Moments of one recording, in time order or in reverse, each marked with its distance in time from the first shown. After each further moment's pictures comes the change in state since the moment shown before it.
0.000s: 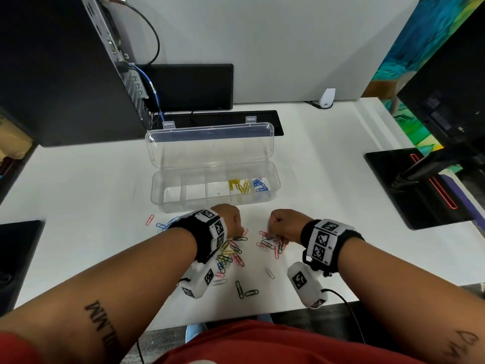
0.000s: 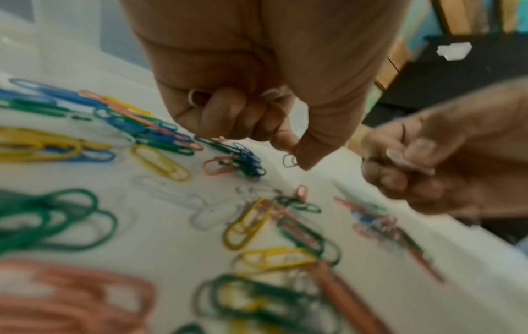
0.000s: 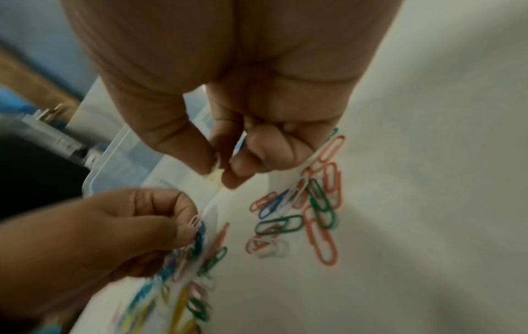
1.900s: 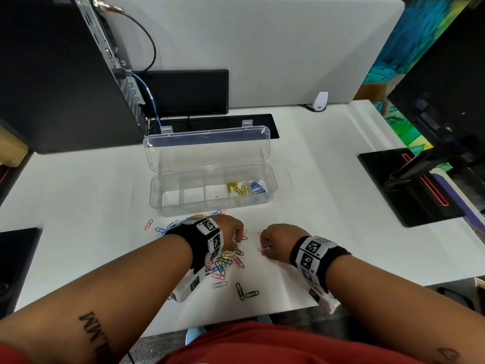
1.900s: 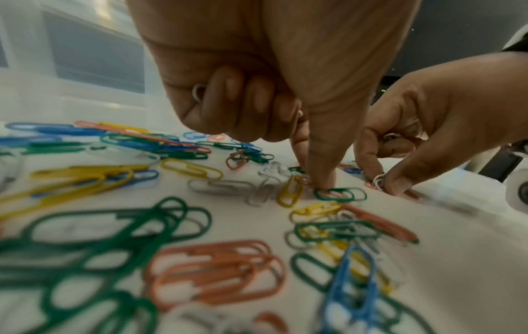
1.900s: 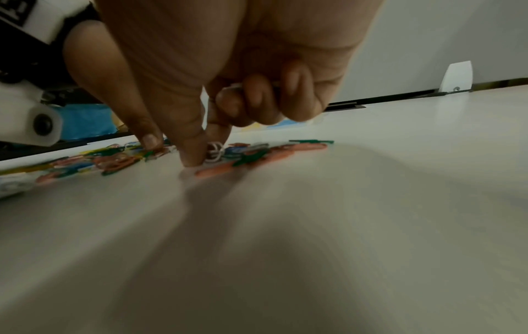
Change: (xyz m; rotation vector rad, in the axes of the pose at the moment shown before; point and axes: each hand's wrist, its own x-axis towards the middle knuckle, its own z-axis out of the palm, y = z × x) left_hand -0.006 -0.011 0.011 0.188 -0.078 0.154; right_hand -0.010 0.009 0.024 -0.778 0.011 -0.207
